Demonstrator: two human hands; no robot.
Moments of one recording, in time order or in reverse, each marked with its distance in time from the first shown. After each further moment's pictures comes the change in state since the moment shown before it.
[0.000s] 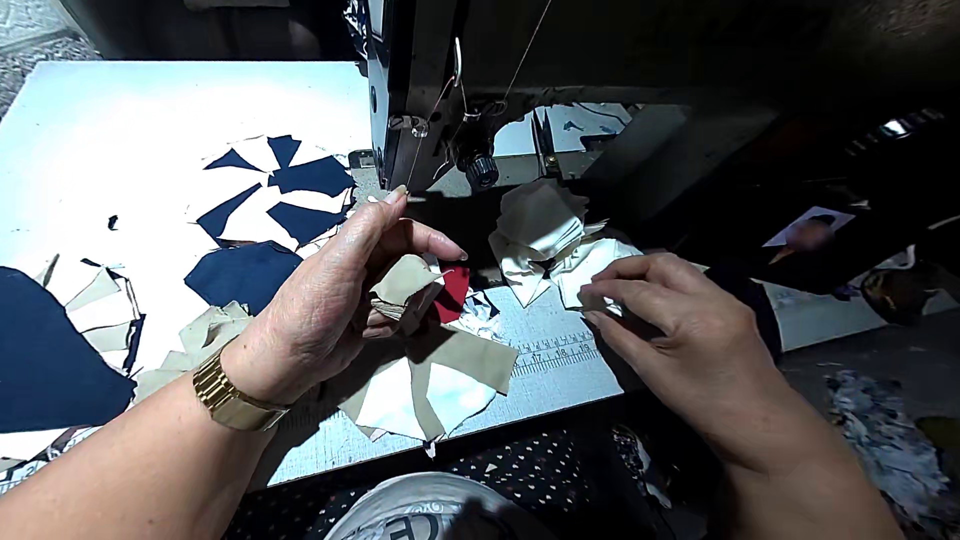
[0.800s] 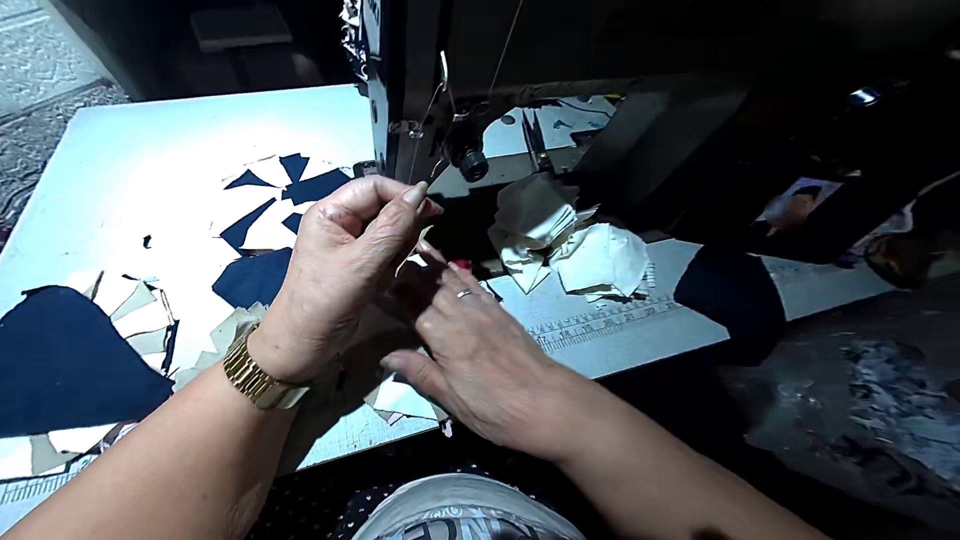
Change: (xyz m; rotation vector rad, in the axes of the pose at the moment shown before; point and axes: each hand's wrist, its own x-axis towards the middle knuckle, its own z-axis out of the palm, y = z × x) left_hand 0.005 0.005 0.001 0.308 0.200 0.442; right_hand 0.038 -0.121 0.073 0.123 -0.183 -0.222
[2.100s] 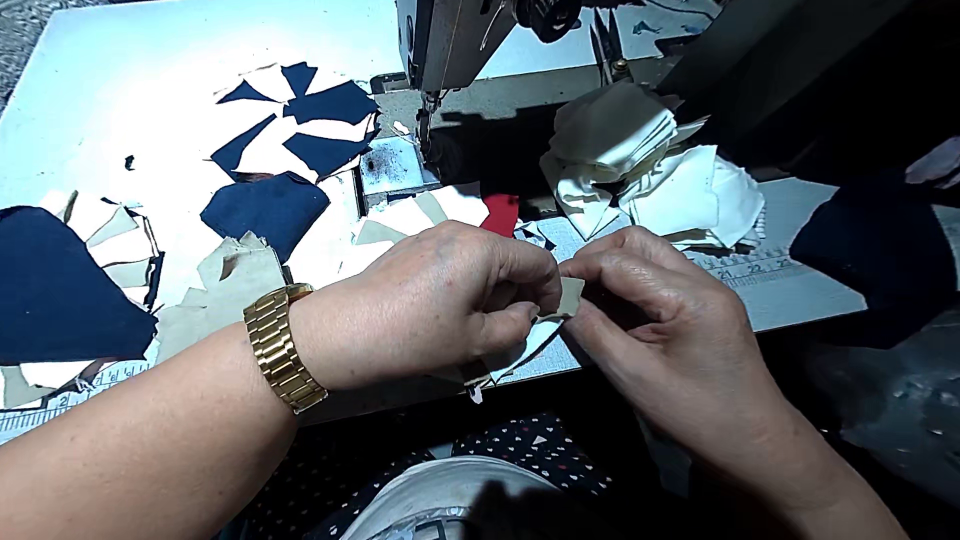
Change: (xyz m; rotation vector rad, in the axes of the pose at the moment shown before) left_hand -0.026 -0.021 0.018 0.606 -0.686 0.129; right_hand -0.066 0.032 -0.016 0.217 0.275 0.293
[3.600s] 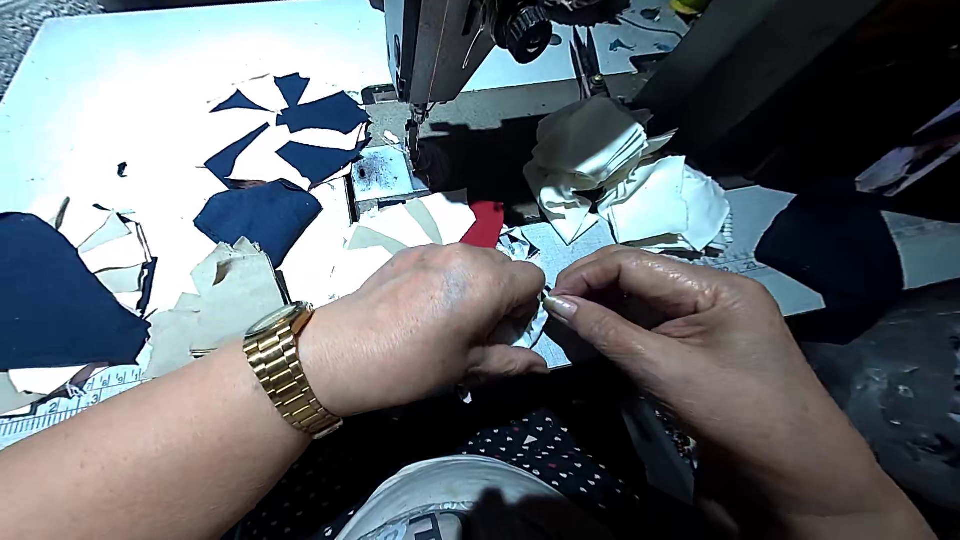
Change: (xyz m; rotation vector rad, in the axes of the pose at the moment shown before) left_hand -0.002 0.013 0.005 0.258 -0.026 0.024; right_hand 0.000 -0.009 -0.018 0.275 -0.053 0.118
